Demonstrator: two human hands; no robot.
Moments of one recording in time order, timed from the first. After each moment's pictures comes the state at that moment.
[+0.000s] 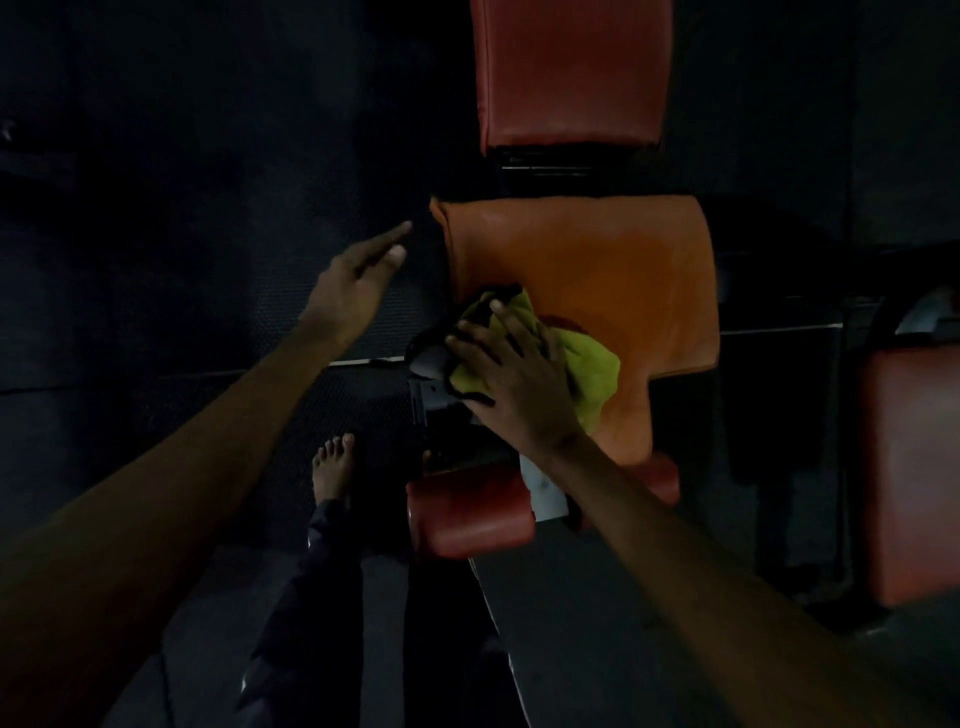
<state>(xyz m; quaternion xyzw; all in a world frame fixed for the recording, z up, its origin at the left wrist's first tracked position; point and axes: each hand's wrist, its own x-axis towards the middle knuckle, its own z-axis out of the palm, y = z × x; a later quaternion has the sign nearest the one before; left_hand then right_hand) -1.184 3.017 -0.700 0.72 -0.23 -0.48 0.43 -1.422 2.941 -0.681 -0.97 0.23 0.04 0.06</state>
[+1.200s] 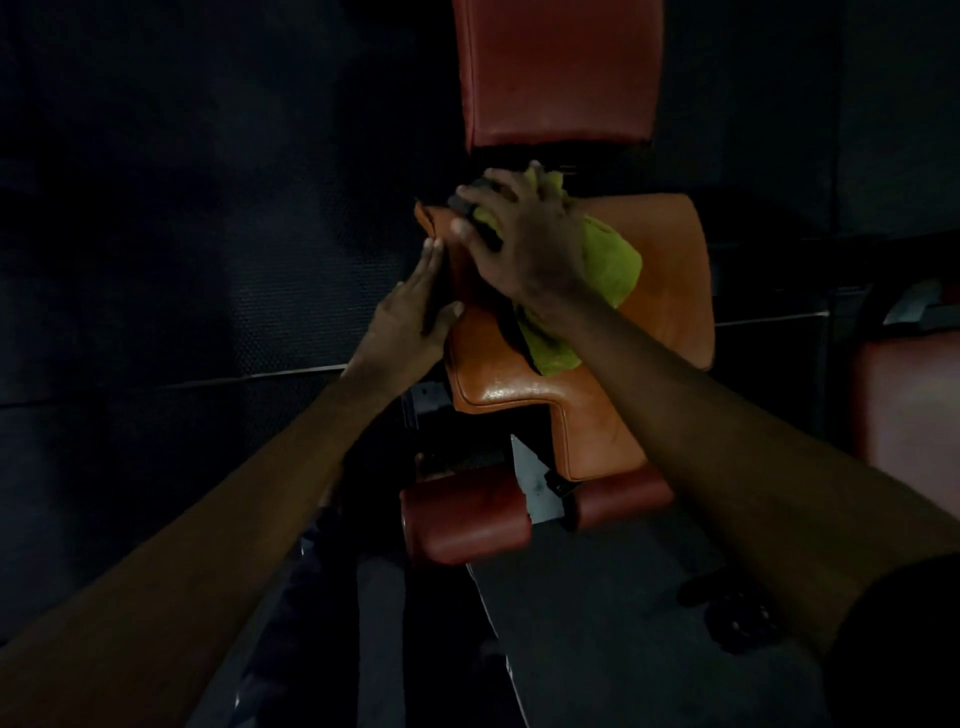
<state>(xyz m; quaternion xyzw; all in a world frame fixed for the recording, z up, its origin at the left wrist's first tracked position) -1.242 2.995 -0.693 0.73 -0.39 -0.45 0.33 -1.325 2.822 -0.679 -0.92 0.37 0.09 0.11</state>
